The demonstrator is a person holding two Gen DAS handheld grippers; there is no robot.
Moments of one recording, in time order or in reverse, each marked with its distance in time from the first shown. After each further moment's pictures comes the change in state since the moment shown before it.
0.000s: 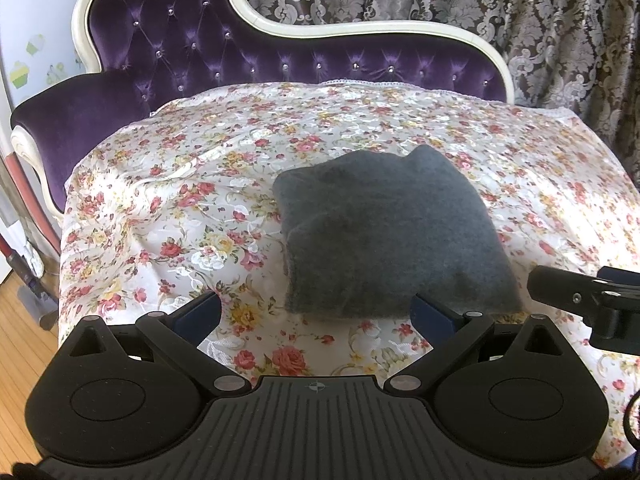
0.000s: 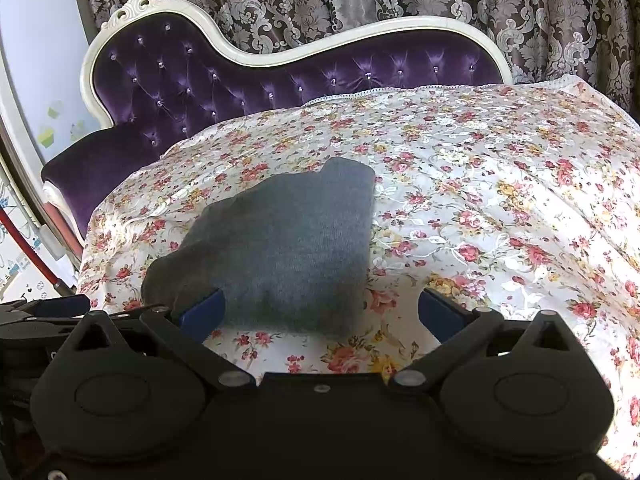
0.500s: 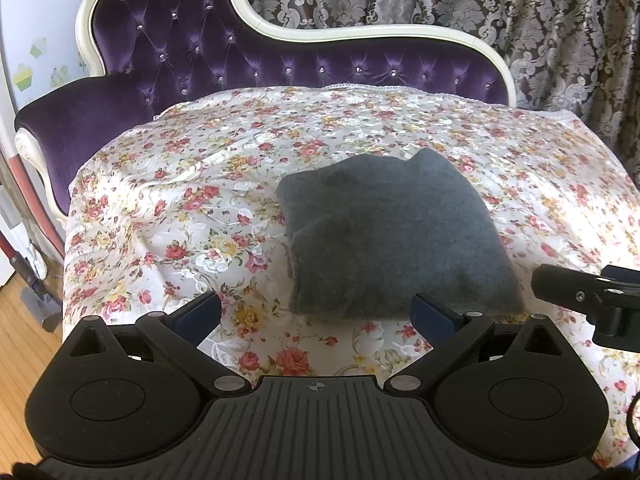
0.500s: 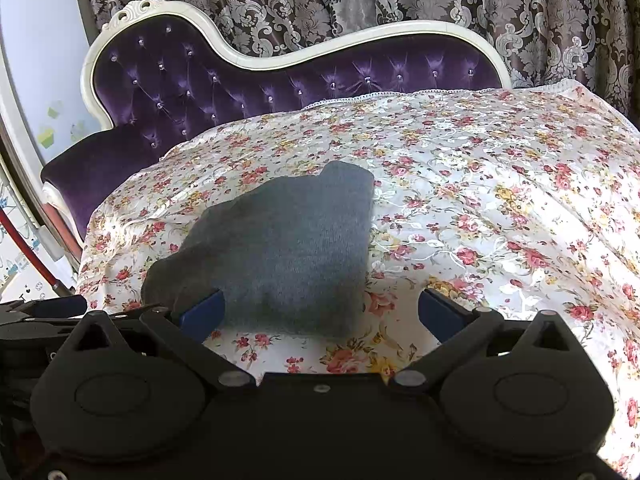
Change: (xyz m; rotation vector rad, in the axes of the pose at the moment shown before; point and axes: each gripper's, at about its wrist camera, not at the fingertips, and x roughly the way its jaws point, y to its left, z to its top) left arm -0.002 0.003 0.000 0.002 -0.013 0.006; right arm -0.003 -0.001 0.001 -0.006 -0.011 -0.005
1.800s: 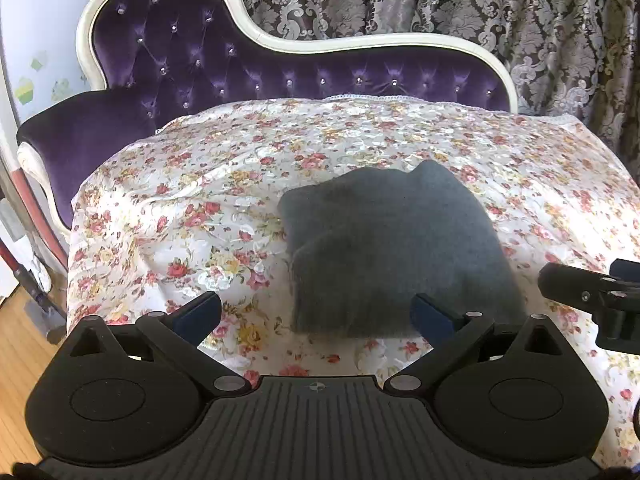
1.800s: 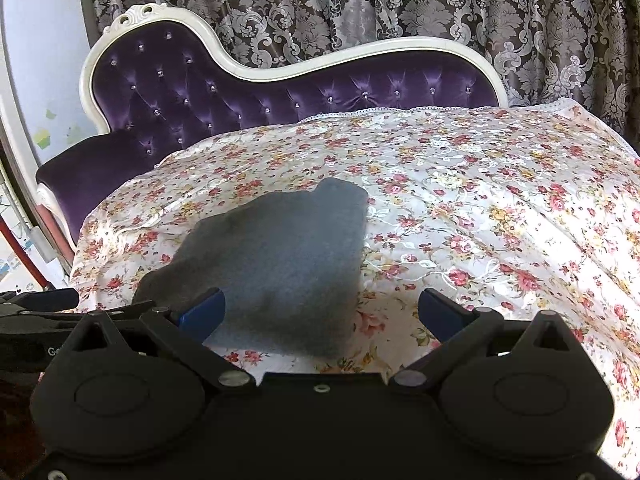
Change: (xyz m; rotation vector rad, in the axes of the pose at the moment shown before) left arm 0.002 -0.001 0.006 0.016 -0.031 0.013; right arm 0.000 0.001 0.005 -0.026 -0.039 -0.022
